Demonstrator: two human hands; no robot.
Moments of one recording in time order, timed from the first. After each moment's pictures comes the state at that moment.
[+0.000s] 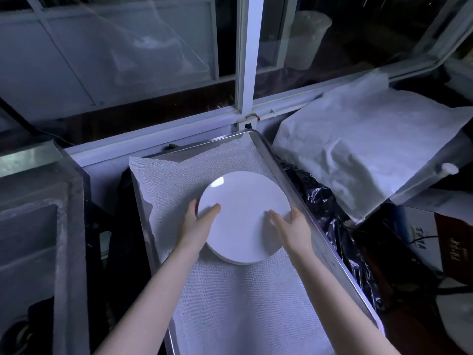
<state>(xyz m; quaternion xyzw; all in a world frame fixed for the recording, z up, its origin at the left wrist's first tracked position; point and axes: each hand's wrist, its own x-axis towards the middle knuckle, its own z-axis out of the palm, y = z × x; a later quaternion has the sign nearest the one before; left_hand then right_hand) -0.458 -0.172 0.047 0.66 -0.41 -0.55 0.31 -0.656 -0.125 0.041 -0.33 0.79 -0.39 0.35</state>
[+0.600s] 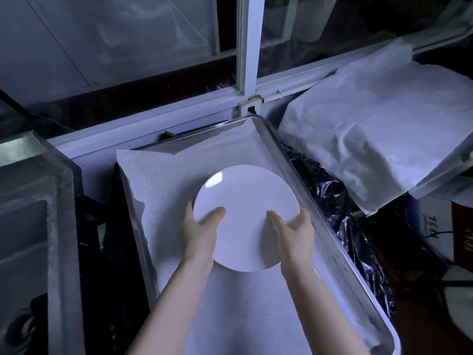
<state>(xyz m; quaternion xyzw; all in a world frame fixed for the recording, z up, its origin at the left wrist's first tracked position) -0.482 -0.171 0.030 0.64 -0.30 -0.56 0.45 -0.634 -0.132 0.033 -0.18 0.77 -0.49 0.37</state>
